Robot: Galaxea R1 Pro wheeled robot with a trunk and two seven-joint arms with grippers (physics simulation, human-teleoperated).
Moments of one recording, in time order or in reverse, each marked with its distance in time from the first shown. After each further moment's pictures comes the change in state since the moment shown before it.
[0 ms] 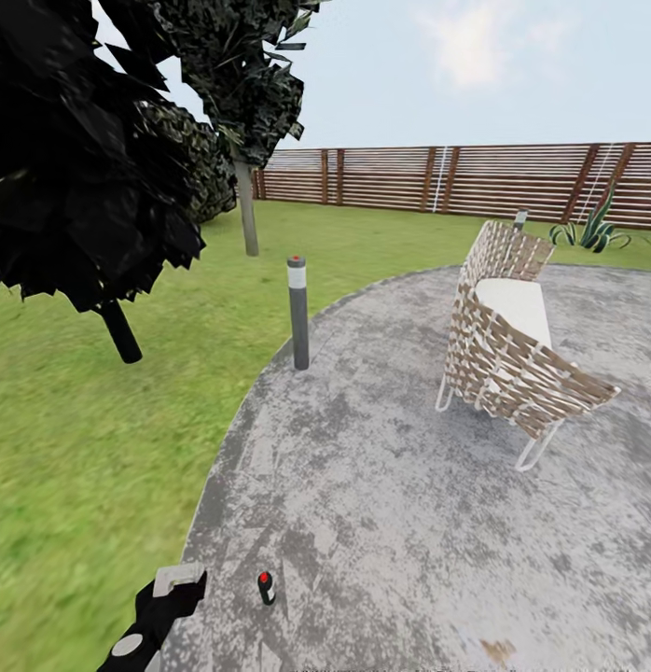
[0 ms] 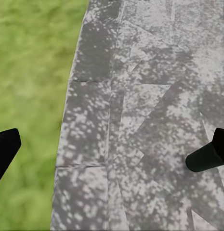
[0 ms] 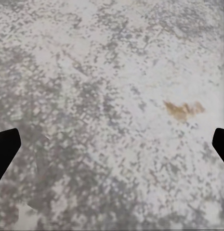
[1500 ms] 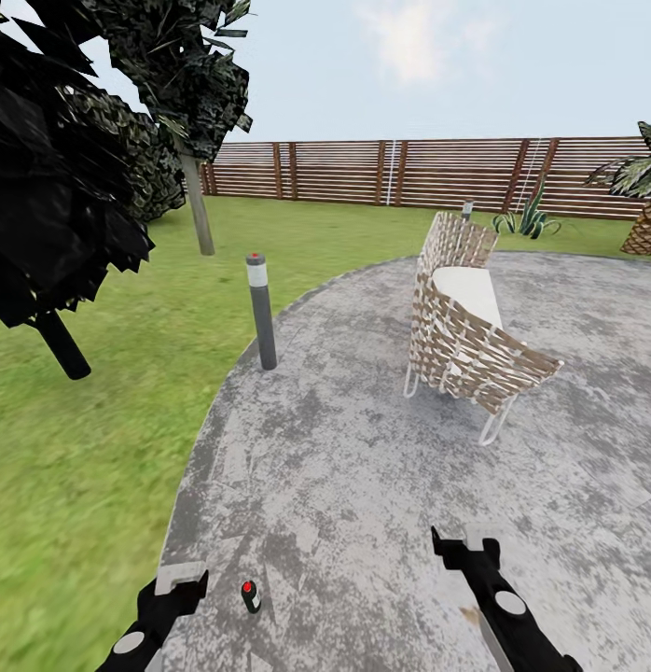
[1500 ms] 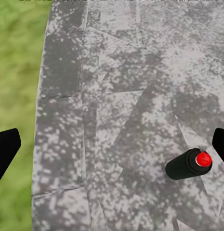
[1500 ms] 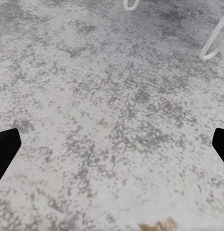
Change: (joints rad) left arm -0.005 -0.002 -0.001 0.000 0.000 0.008 -0.002; right arm -0.230 0.001 0.006 -0.364 -0.001 0.328 -0.040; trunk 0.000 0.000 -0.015
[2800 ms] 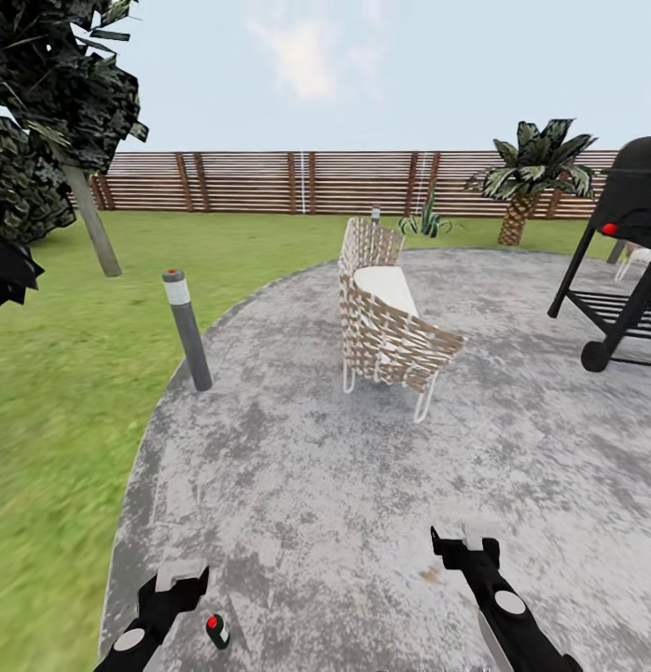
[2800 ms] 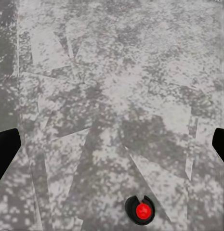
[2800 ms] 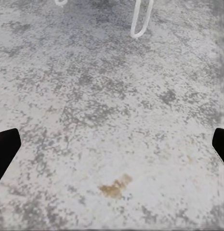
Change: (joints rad) left arm -0.001 0.000 -0.001 -0.012 0.003 -0.002 -0.008; right arm 0.000 0.000 0.000 -0.002 0.001 0.001 0.000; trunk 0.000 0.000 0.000
